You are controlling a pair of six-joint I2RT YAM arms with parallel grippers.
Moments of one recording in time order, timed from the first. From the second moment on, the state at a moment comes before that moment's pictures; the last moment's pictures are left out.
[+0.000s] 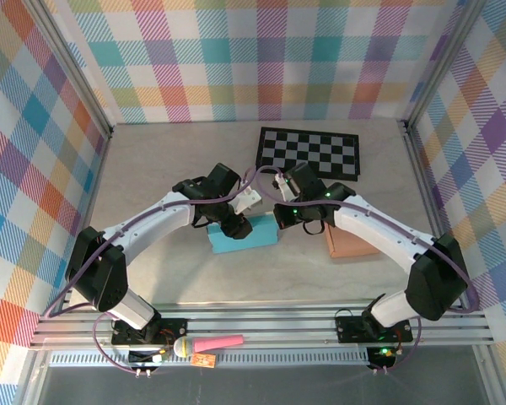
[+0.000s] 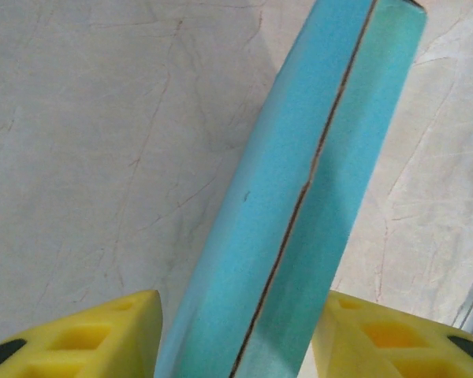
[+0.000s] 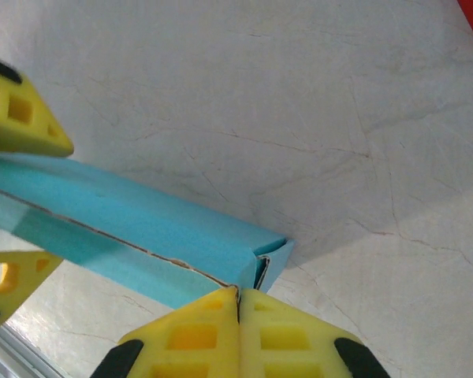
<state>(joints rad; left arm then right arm) -0.63 1.56 1.21 -0.77 0.26 0.28 0.71 1.47 1.17 -0.69 -0.12 0.30</state>
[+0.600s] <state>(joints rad) -0.63 1.49 1.19 -0.70 0.26 0.16 0.79 1.46 1.13 -0.62 0.02 0.38</state>
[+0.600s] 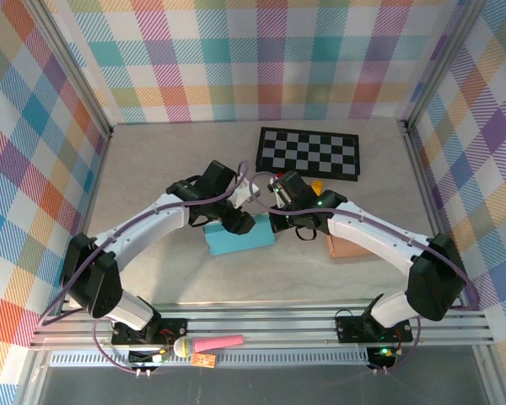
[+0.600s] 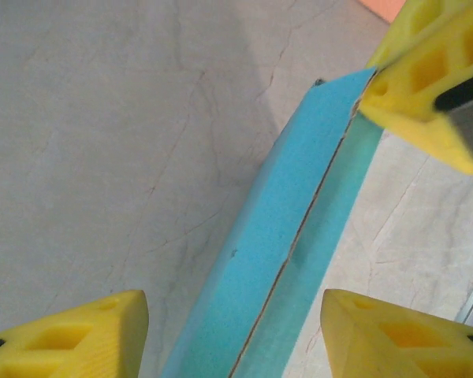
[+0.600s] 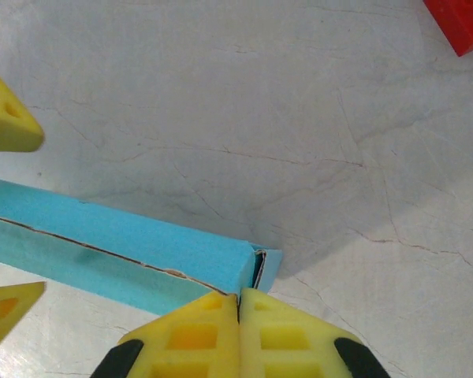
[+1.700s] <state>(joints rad) -0.56 1.19 1.14 -1.13 -0.06 -0.46 0.81 1.48 1.17 -0.68 0.07 0.39</state>
